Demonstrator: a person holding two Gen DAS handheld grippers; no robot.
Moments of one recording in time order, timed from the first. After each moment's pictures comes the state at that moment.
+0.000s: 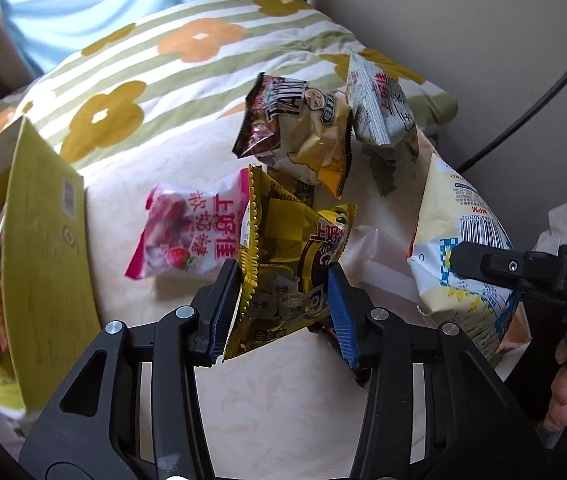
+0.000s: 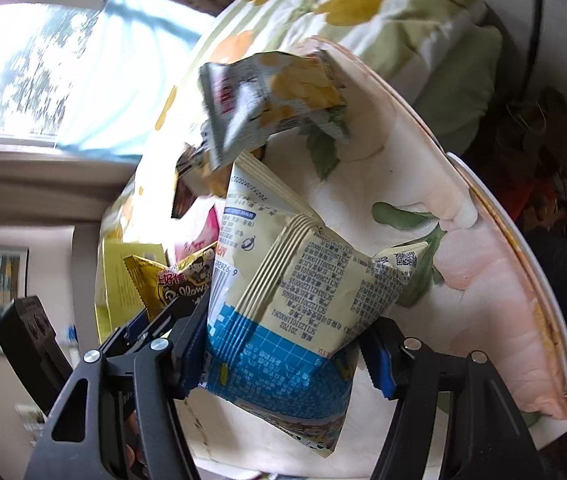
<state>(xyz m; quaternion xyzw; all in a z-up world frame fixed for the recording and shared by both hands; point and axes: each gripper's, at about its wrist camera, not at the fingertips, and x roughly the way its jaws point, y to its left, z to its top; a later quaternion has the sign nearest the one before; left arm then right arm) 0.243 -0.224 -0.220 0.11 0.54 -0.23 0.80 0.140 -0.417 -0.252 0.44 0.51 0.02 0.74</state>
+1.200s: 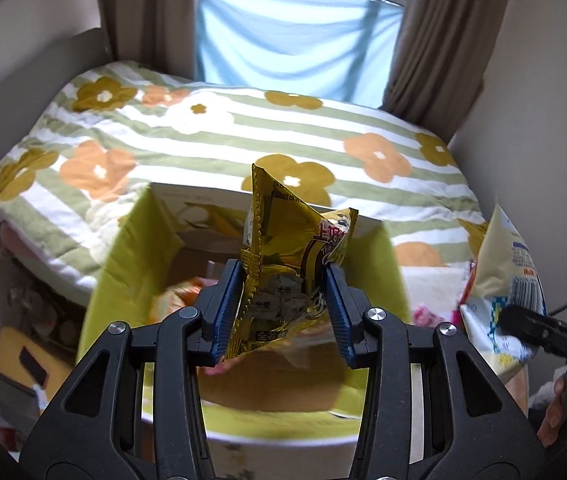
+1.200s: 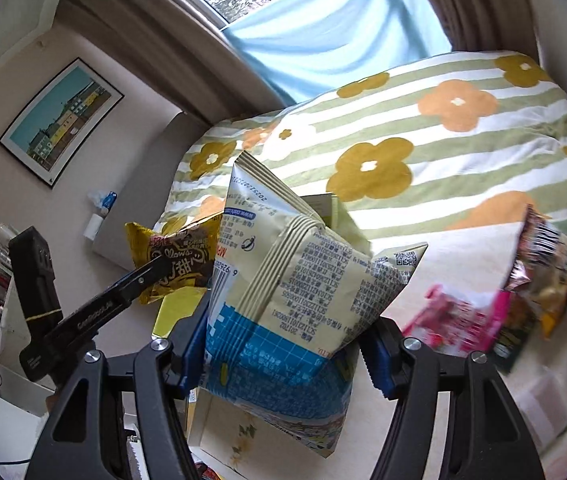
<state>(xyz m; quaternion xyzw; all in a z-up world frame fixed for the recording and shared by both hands) 0.316 0.096 -0.105 -0.06 0.42 -0.04 0.90 0.257 -0.162 -0.118 0.22 0.44 0.24 0.84</state>
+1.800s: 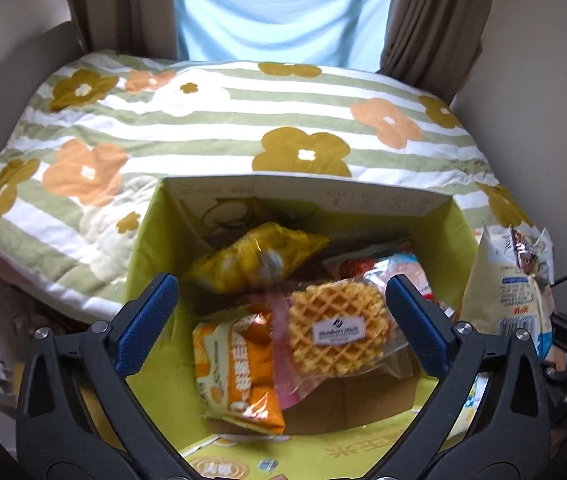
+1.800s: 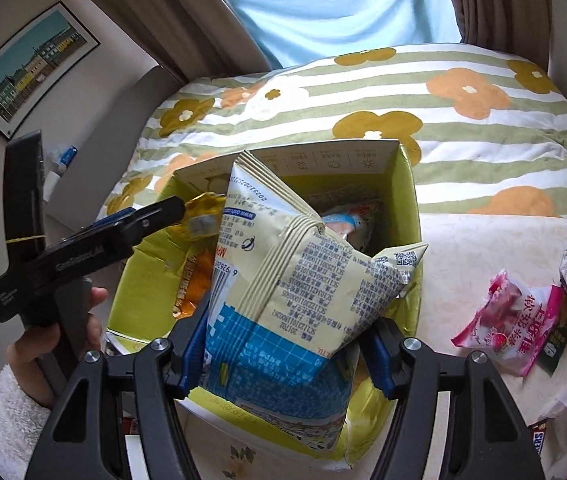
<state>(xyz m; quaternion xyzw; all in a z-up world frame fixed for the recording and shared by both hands) 0.369 0.151 -0.159 -0.01 0.47 -0.08 0.88 0.272 -0.068 -0.162 0.14 0.49 0.19 0.84</state>
